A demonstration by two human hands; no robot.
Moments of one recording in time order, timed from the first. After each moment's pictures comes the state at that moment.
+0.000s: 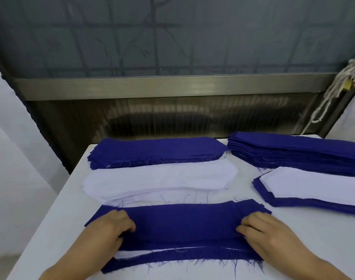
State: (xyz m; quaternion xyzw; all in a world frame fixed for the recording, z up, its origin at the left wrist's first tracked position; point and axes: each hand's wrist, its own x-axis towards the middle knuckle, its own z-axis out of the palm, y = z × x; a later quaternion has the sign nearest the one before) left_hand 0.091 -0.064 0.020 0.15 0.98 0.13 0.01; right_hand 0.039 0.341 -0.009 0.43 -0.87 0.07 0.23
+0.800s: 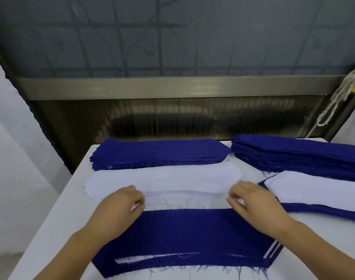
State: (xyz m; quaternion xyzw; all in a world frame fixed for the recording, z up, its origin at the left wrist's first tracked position) left_hand 0.040 -0.053 0.031 0.08 0.99 0.14 -0.03; right_hand -0.015 0.303 0.030 0.26 -0.95 0.10 0.10
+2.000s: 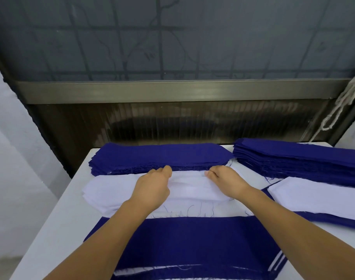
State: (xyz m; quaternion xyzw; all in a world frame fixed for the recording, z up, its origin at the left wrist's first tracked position) left_hand -0.051 0.008 0.025 0.05 0.99 0.09 -0.09; right_hand -0.114 0.238 0.028 0.18 -0.96 0.20 -0.07
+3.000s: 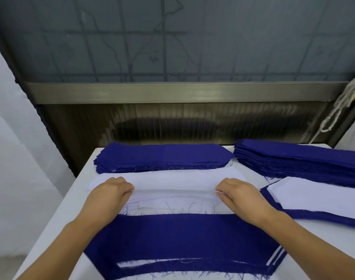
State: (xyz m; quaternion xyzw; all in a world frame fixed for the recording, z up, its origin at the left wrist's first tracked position) left_hand 0.018 -0.087 0.035 0.06 0.99 0.06 -0.12; right_hand -0.048 0.276 0.031 0.33 -0.93 0.09 0.09
